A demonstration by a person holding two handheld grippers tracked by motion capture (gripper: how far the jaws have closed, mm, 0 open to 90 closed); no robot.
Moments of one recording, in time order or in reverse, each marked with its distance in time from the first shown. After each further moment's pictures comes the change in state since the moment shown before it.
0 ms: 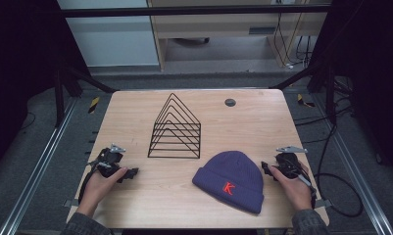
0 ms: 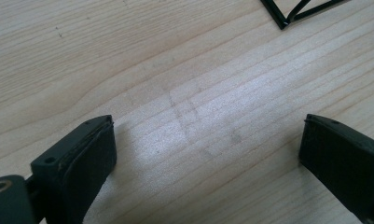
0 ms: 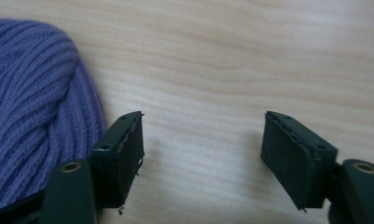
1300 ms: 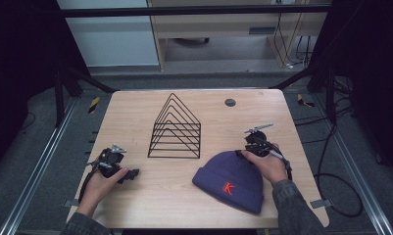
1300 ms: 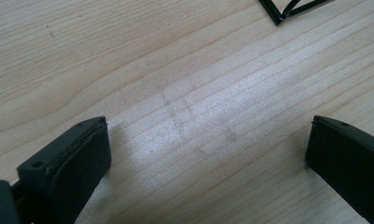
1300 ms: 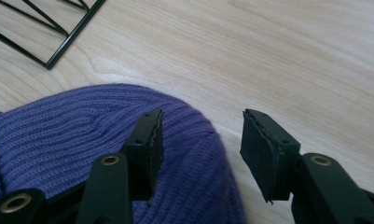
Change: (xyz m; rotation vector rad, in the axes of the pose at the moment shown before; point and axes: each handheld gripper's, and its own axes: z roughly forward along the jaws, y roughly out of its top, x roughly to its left) left arm -0.002 0.001 0.001 0.016 -0.009 0.006; right arm 0.067 0.077 0.027 0.160 0.212 -0.108
